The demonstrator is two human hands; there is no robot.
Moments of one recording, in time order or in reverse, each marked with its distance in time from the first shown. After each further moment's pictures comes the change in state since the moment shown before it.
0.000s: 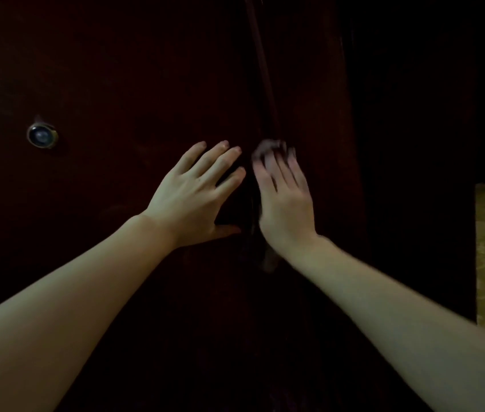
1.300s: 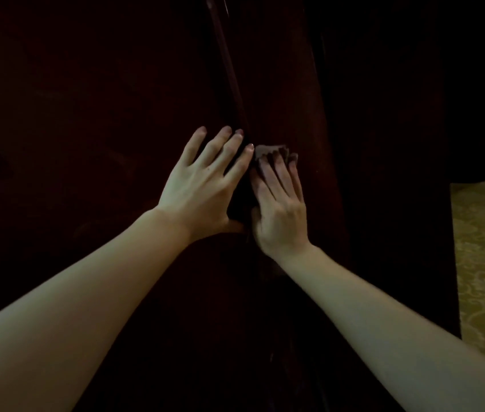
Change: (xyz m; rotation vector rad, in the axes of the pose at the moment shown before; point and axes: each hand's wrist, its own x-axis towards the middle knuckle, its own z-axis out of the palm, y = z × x) left_hand 0.061 0.021 0.000 0.016 -0.044 -0.103; right_hand -0.001 0.039 0.017 0.120 0.177 0.036
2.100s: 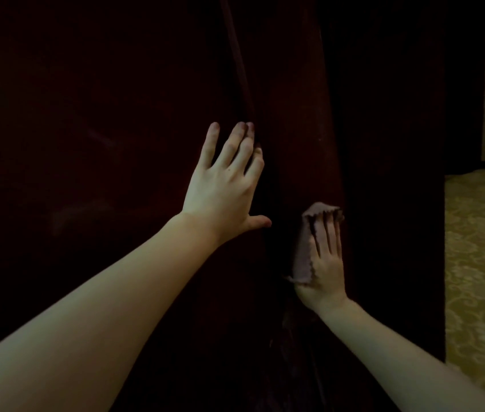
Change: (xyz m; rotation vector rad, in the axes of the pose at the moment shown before) left_hand 0.001 0.029 0.007 -0.042 0.008 -0.056; right_hand -0.117 0.047 -0.025 -0.130 -0.234 0.131
